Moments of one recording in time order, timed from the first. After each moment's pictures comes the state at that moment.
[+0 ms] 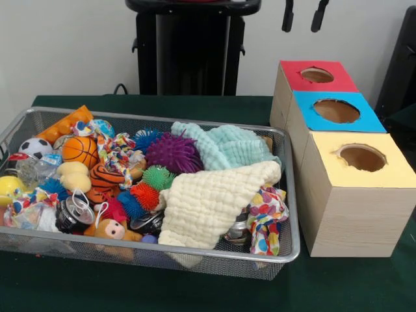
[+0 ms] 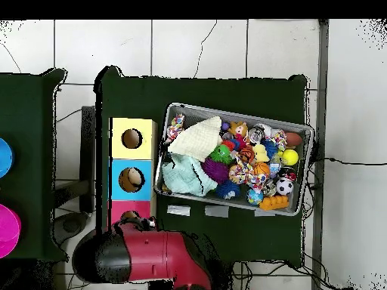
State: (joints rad) arm 0.05 -1.04 -0.05 2.07 -0.01 0.57 1.57
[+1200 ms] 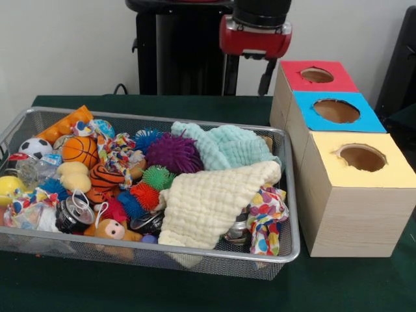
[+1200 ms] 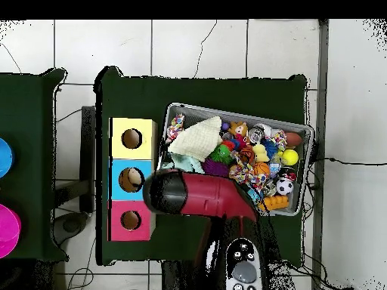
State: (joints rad) arm -0.11 -0.77 -0.08 1.77 -0.05 0.57 1.57
